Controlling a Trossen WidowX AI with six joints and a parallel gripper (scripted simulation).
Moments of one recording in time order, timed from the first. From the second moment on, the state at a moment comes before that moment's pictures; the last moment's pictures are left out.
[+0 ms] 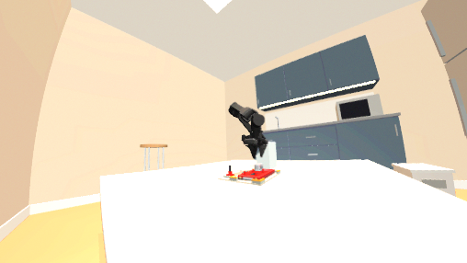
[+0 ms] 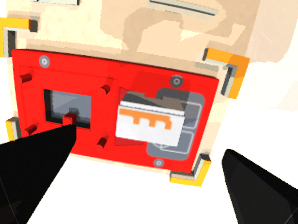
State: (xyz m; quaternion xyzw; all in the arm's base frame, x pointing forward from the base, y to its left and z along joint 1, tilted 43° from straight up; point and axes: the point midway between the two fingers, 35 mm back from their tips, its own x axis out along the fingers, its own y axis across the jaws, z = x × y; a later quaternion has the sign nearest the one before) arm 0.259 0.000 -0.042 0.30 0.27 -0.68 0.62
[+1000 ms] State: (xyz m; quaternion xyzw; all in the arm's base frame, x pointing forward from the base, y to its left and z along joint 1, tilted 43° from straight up) arm 0.261 -0.029 -0.078 0.31 0.26 -0.68 0.62
